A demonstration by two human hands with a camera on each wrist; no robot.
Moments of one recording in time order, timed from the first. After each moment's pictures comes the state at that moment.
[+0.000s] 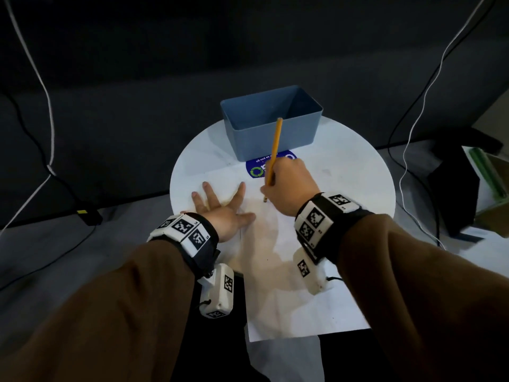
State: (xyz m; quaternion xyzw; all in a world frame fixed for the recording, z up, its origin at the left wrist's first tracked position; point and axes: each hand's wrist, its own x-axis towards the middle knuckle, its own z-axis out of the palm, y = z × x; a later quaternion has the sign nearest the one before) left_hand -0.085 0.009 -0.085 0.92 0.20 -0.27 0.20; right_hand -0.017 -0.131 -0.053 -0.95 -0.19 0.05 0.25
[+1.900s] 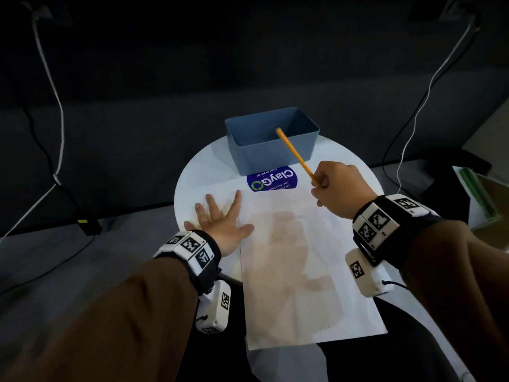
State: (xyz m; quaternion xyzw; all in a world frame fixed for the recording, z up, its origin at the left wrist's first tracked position) left_hand -0.100 0.010 -0.079 0.93 0.17 -0.23 0.21; right_hand 0.001 -0.214 -0.026 -0.96 -0.14 0.03 0.24
